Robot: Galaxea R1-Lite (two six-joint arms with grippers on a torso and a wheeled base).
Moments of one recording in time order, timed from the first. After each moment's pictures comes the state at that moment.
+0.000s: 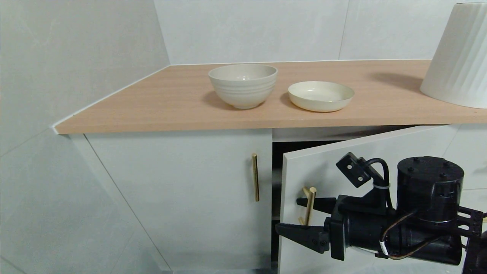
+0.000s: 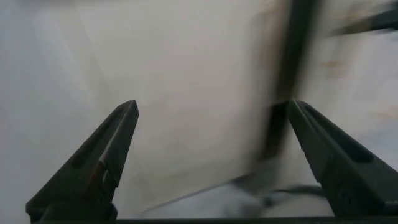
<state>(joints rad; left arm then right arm) 0.00 0.06 -0.24 0.11 -0.36 0.04 0.77 1.66 -0.53 -0.88 0.38 0.31</state>
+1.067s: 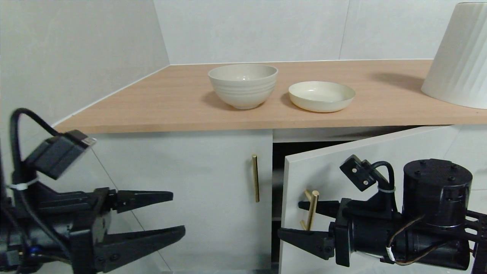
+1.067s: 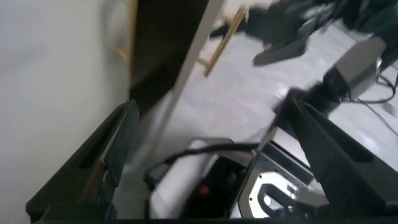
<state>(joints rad) -0.31 1.20 -0.59 -0.22 -0.75 -0.08 0.77 1.64 -0.51 -0.88 0.38 0.31</state>
